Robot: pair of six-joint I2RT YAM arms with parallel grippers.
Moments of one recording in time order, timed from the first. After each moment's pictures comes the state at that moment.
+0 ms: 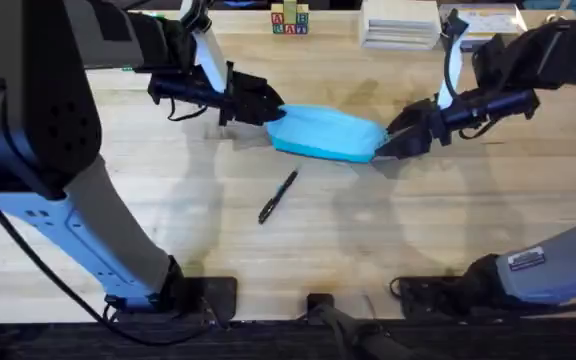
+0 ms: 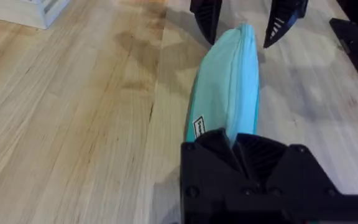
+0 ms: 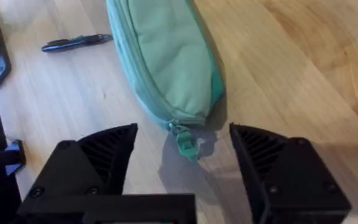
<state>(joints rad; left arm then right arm) 0.00 1.97 1.21 -0.80 1.23 1.38 -0.15 1.79 1.06 -0.90 -0.83 -1.00</state>
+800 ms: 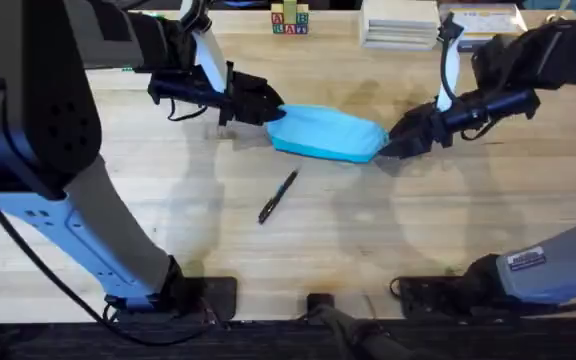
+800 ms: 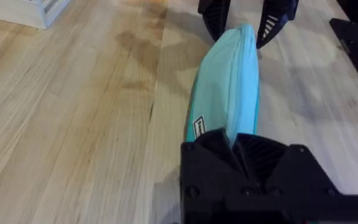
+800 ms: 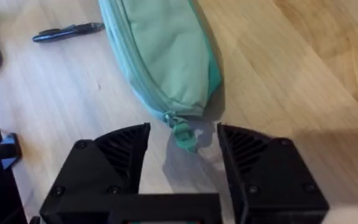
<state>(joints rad) 0.00 1.97 1.21 -0.80 1.23 1.38 -0.15 1.79 1.06 -0.92 -0.78 -1.00</state>
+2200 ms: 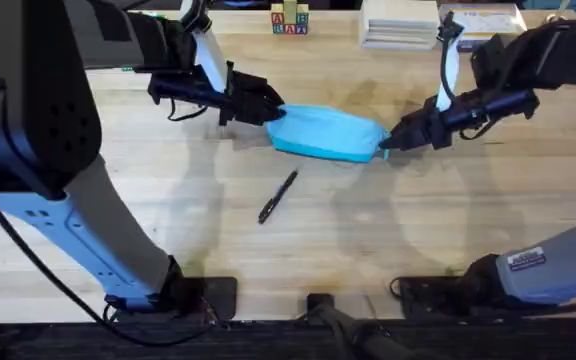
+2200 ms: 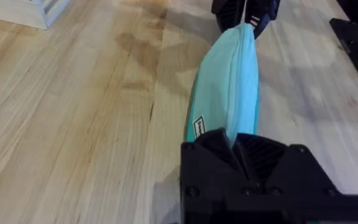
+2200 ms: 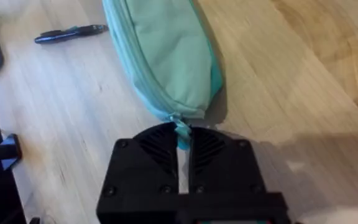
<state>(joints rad) 0.00 1.97 1.21 -0.80 1.23 1.38 -0.14 1.79 1.06 -0.91 -0.79 -1.00</state>
